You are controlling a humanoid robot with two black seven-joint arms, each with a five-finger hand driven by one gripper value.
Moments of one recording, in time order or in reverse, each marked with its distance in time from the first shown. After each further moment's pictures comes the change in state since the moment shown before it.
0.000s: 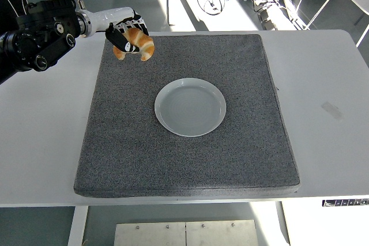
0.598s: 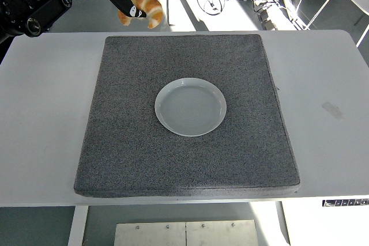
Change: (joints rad) left arm -0.132 -0.042 0.014 -0.010 0.000 -0.040 -0.045; right arm 0.002 0.000 0.003 0.002 0.000 0.000 0.000
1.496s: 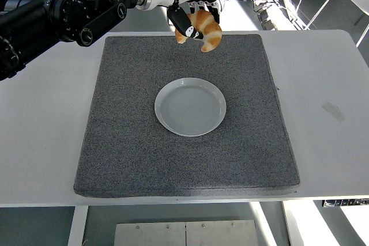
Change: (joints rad) left arm -0.043 -0.154 0.050 -0.002 0.007 -0.038 -0.136; right arm 0.009 0.000 0.002 0.001 0.000 0.000 0.000
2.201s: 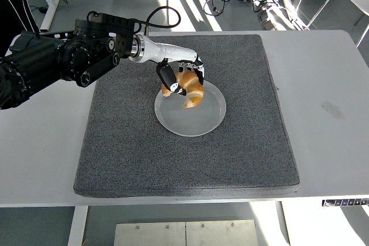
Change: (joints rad) left arm 0.155 0.000 0.154 -0.026 0.039 -0.049 -0.117; right arm 0.003 0.000 -0.001 0.000 0.000 0.000 0.000
